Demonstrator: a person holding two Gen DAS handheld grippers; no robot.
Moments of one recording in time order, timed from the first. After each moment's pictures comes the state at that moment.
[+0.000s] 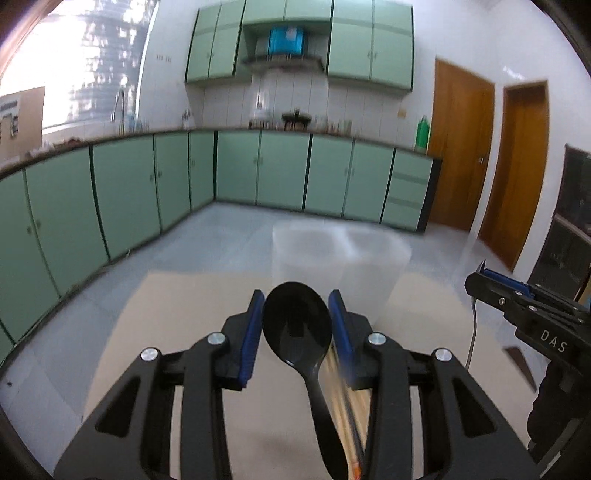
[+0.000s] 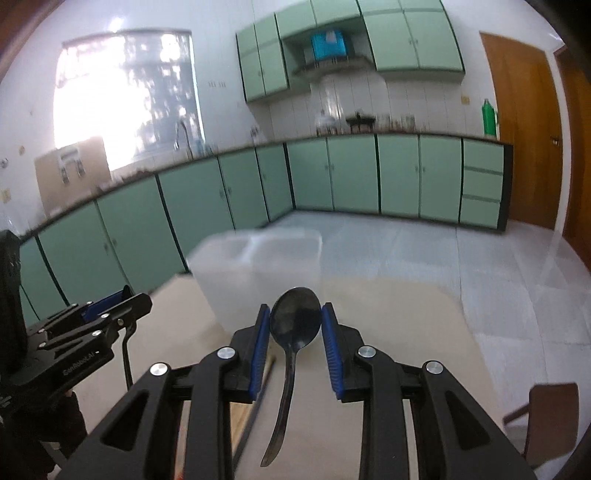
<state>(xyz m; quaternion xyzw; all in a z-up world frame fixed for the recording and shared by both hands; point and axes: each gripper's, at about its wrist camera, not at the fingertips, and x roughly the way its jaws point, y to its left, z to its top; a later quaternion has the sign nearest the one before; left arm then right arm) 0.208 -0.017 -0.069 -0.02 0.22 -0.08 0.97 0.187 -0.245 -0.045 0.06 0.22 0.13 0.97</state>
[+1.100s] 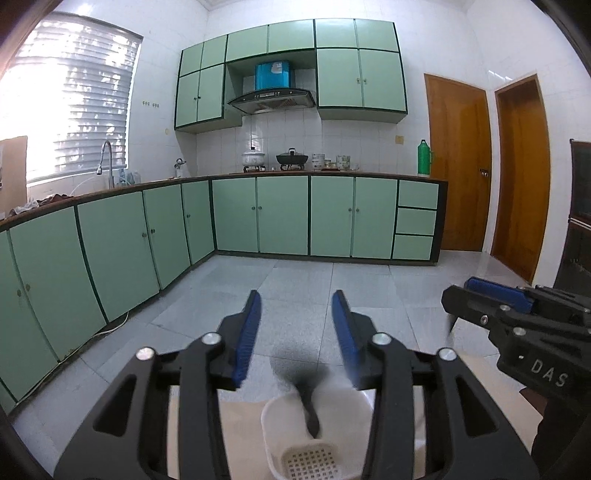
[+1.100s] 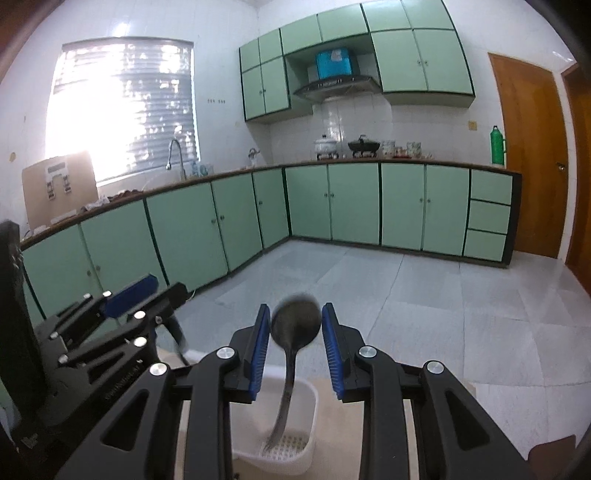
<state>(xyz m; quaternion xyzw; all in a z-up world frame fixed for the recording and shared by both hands) 0.348 -0.061 -0.037 0.02 0.15 -0.08 0.99 0.328 -0.221 -0.024 0.04 0.20 0.11 0.97</state>
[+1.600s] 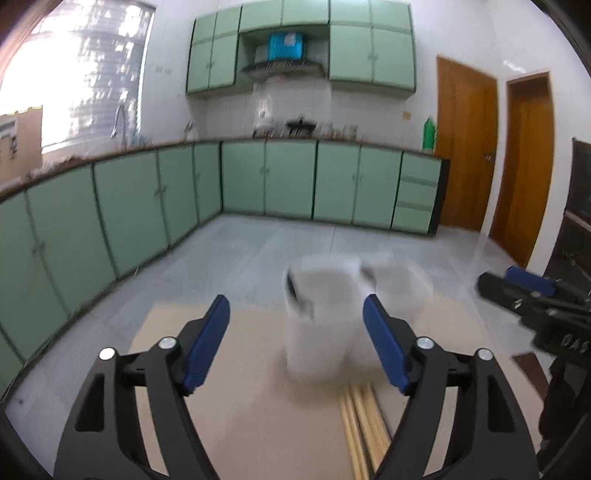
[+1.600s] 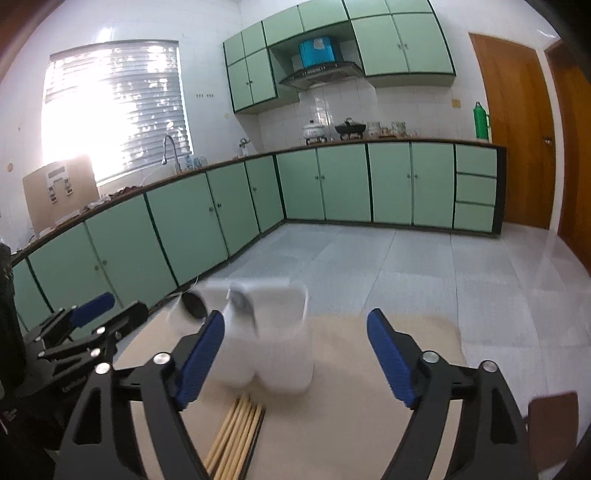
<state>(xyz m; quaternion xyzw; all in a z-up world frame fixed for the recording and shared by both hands) 0.233 -0.026 -0.062 0.00 0.24 -0.06 0.97 0.214 -0.244 -0.049 0.07 0.24 0.10 0.96</state>
